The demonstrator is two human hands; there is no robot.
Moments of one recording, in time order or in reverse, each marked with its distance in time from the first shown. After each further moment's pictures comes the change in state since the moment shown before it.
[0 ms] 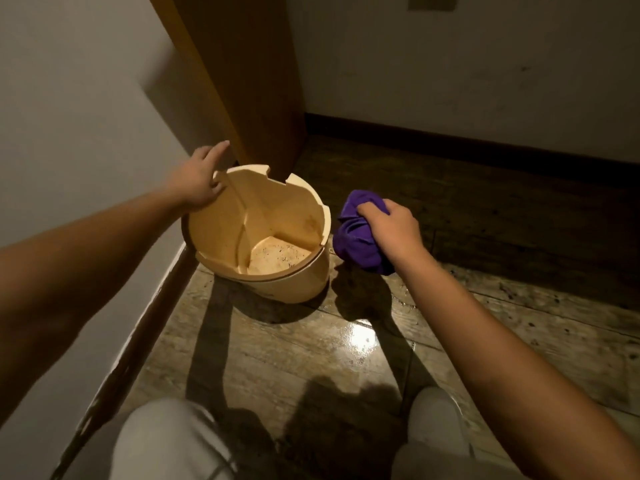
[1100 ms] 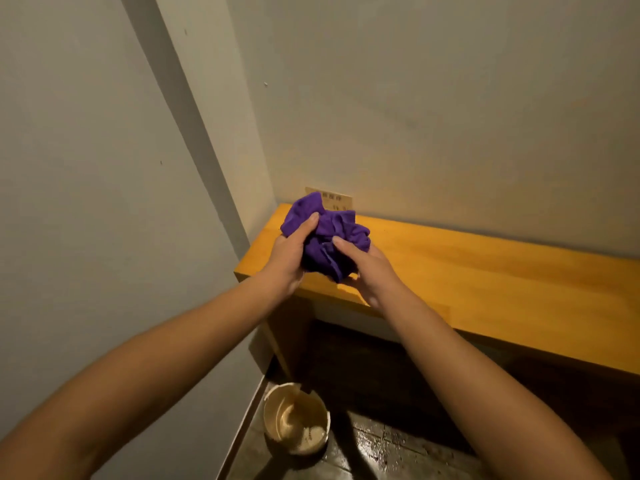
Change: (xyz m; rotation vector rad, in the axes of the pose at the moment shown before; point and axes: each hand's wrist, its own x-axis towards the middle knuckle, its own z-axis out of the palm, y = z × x) left_hand -0.110 0.300 -0.740 -1.802 0.037 -0.057; right_hand -0.200 -0.722 -0.293 0.603 -0.258 -0.128
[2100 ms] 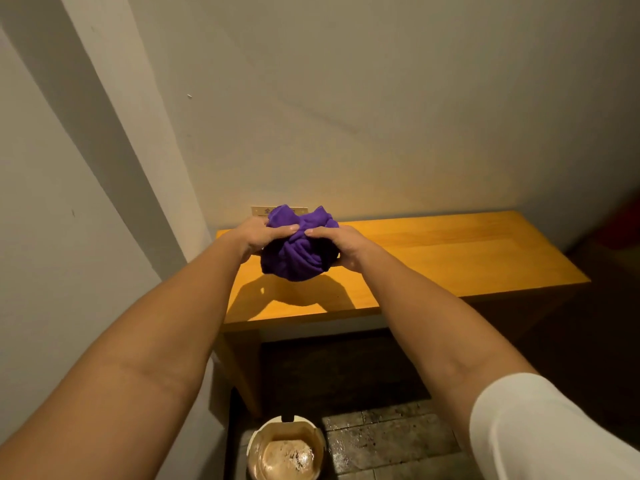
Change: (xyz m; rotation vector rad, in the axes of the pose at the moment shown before) left_hand 0.187 0.042 -0.061 0.877 -0.549 -0.167; right_hand 0.100 -0.014 0.037 -0.165 0.341 0.099
